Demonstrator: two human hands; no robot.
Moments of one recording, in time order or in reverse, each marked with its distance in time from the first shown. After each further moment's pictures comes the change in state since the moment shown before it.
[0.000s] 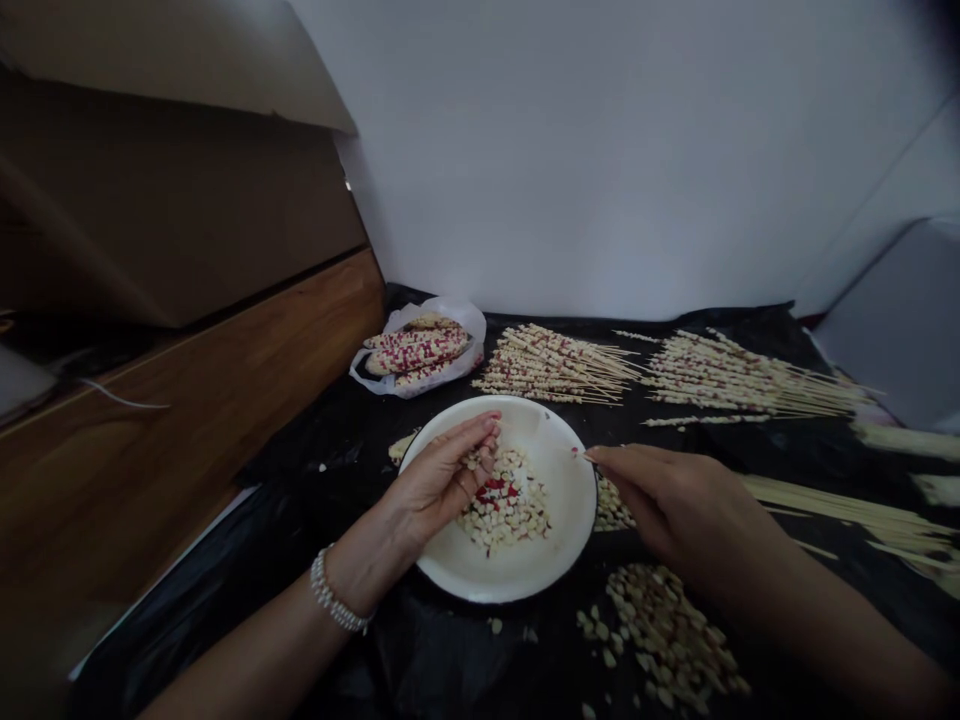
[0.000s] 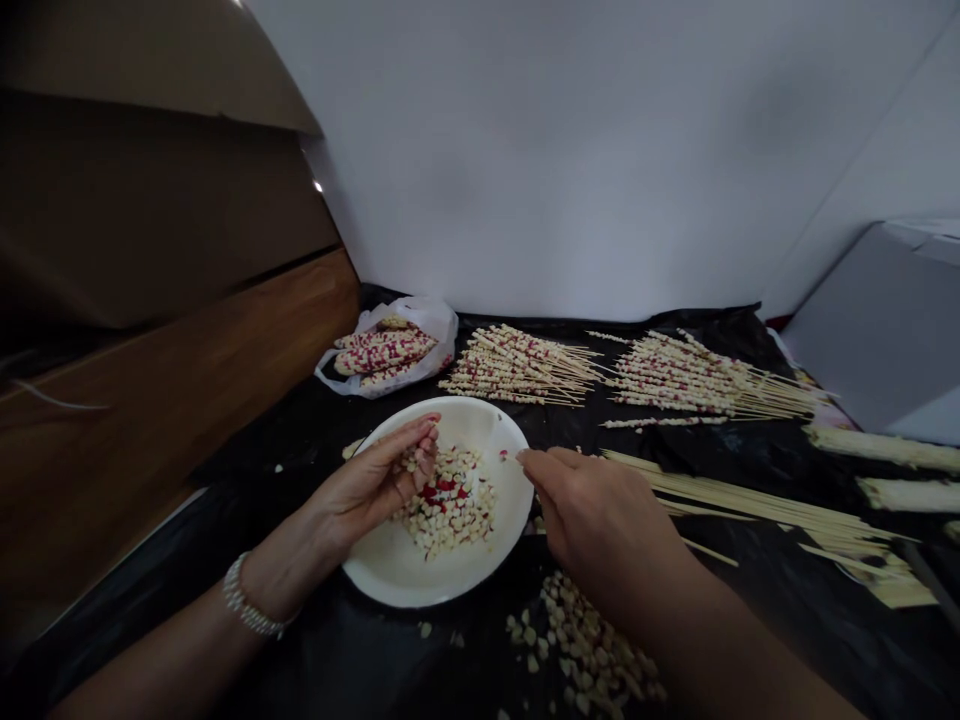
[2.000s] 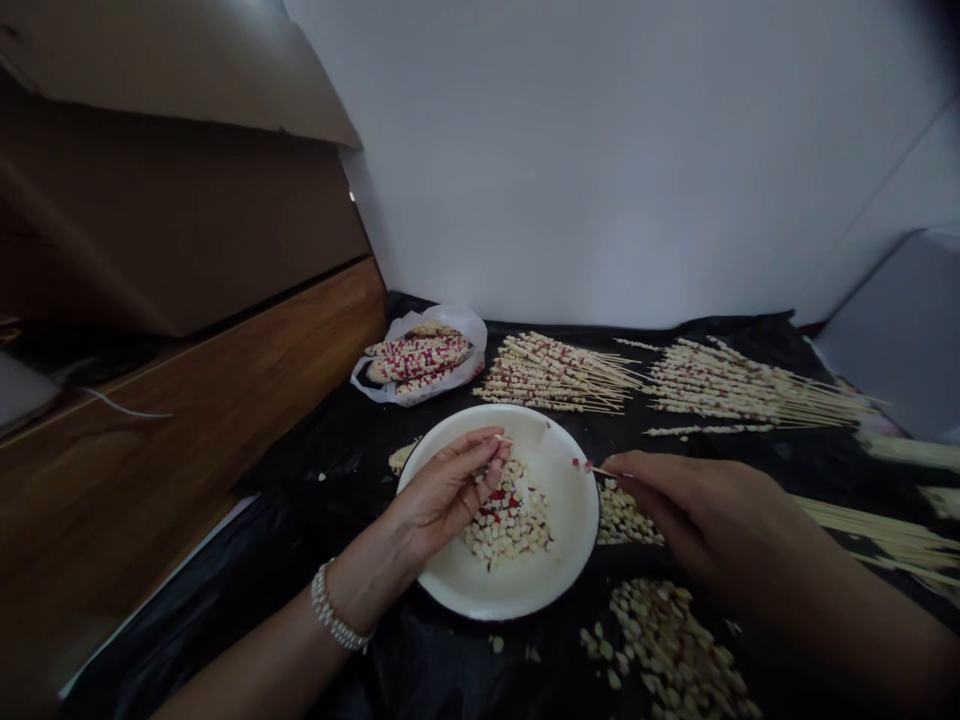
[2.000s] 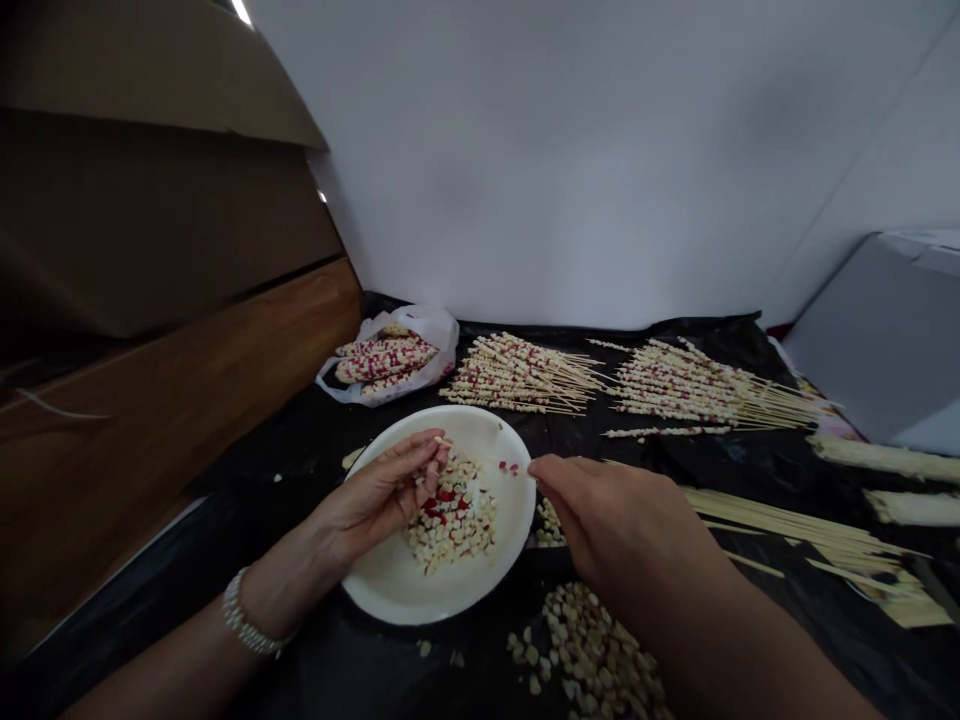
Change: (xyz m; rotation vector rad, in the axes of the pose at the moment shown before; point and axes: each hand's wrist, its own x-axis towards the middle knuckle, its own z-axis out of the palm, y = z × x) left_hand 0.000 -0.004 -0.004 0.023 -0.040 -0.016; right_hand 0.000 0.003 -0.017 -0.114 0.019 -0.072
